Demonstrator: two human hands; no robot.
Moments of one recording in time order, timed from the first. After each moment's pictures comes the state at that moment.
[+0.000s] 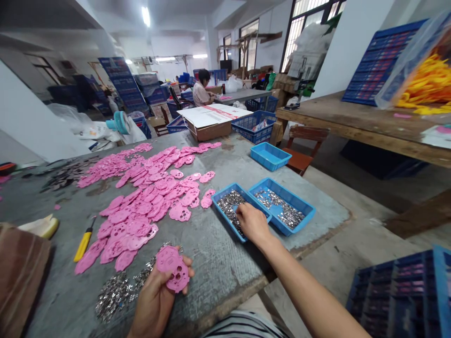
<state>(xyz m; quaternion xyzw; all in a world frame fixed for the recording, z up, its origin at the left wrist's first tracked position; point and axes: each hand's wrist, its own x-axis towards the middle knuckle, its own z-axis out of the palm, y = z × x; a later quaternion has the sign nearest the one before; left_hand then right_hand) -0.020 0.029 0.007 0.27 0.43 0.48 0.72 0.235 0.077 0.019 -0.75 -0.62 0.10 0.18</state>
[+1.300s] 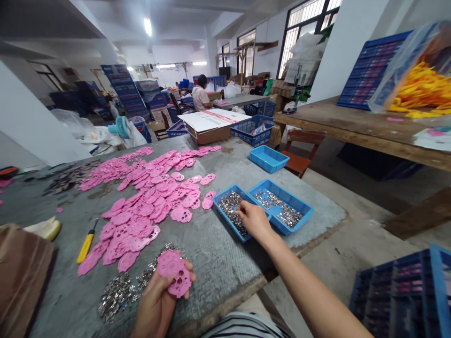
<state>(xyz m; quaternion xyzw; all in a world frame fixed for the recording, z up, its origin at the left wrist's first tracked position) -0.016 0.021 0.005 0.26 0.42 0.51 0.71 0.237 0.079 0.031 -0.73 -0.56 0.20 0.35</state>
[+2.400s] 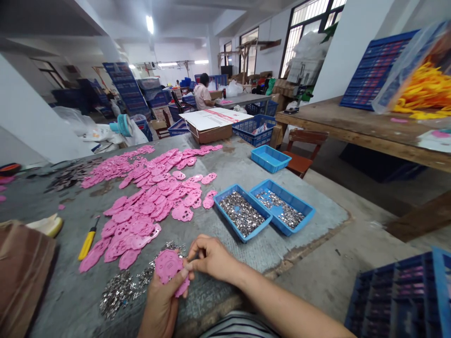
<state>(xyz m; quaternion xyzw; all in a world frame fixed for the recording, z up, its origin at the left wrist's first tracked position) 0.004 0.024 0.001 0.27 0.50 0.56 0.60 0.138 0.054 0.002 -0.42 -0.60 0.53 0.42</state>
